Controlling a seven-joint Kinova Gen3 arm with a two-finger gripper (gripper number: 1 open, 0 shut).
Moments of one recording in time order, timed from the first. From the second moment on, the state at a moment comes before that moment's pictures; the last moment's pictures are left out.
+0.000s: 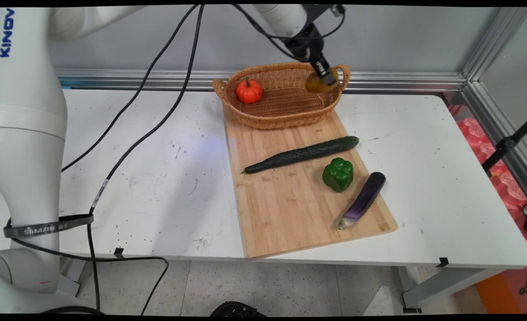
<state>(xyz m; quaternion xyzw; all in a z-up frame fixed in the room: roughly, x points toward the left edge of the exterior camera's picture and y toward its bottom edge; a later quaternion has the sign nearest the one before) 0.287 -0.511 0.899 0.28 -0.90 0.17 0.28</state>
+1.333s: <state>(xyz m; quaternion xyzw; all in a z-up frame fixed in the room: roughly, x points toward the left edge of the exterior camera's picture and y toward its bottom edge) 0.265 -0.339 0.877 0.26 -0.93 0.13 0.25</state>
